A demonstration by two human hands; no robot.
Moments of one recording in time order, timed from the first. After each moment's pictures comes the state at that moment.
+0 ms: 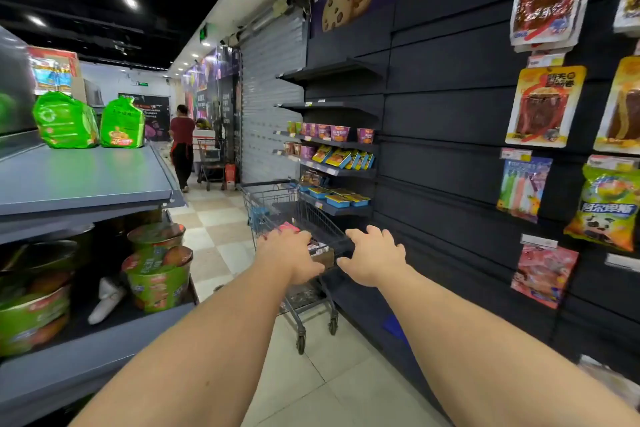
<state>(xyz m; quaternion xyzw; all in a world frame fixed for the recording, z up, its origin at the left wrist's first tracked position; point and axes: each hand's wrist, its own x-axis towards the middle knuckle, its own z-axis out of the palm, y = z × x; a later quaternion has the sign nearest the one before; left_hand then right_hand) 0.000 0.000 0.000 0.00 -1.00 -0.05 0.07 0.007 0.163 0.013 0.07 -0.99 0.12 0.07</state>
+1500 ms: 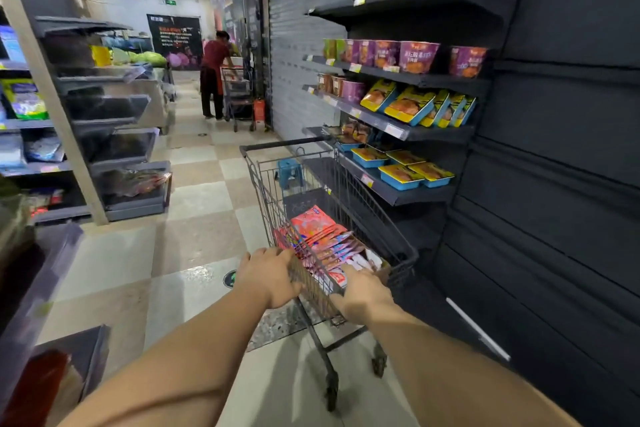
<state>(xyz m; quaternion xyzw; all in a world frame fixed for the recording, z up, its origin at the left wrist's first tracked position) -0.686 -0.171 -0.153 0.05 -1.00 -0.03 -0.03 -0.710 0.015 -0.156 0.11 -0.97 0.15 -0.14</state>
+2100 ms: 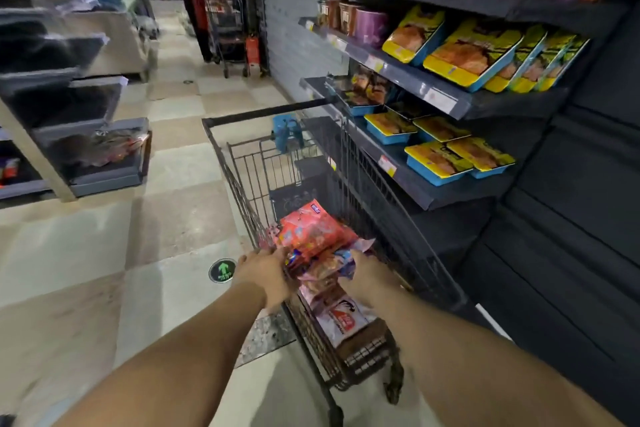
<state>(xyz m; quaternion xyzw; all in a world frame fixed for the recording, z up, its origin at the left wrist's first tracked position) -1.013 -0.240 -0.237 0.09 -0.99 -0.08 -0.12 -1.063 -0.041 -0.228 0.08 -0.96 0.14 -0.22</state>
